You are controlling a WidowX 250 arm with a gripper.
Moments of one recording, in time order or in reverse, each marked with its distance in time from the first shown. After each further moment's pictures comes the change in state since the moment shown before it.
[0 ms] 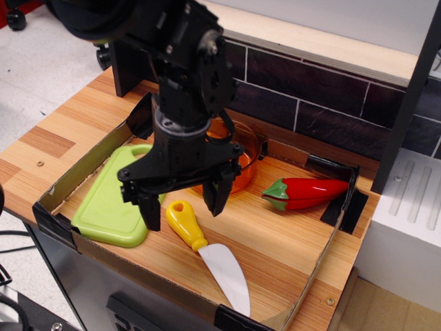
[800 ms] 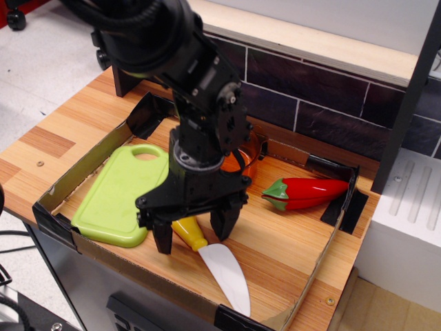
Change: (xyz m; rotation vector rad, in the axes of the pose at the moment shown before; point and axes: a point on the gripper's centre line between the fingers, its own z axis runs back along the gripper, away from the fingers) arm -0.005 -0.006 -0.036 0.047 0.029 -0.003
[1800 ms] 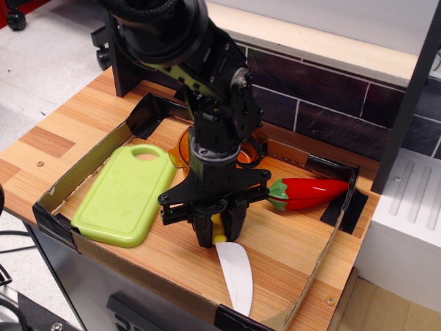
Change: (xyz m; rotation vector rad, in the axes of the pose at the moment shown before) arm -0.004 -0.013 -0.004 -0.044 0.096 -0.004
